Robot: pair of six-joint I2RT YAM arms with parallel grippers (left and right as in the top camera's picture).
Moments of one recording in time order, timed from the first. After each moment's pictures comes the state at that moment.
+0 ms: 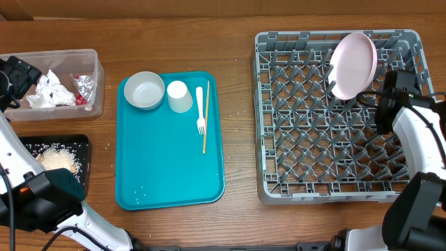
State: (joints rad) left arm 0.56 1.97 2.33 -1.65 -0.05 -0.55; right arm -0.27 1.65 1.16 -0.89 1.19 1.07
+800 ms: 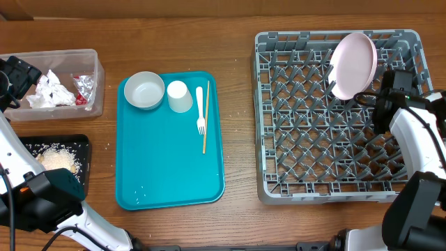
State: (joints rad) left arm 0.56 1.97 2.33 -1.65 -0.05 -0.55; right arm -0.25 1.65 1.14 -0.79 1.22 0.99
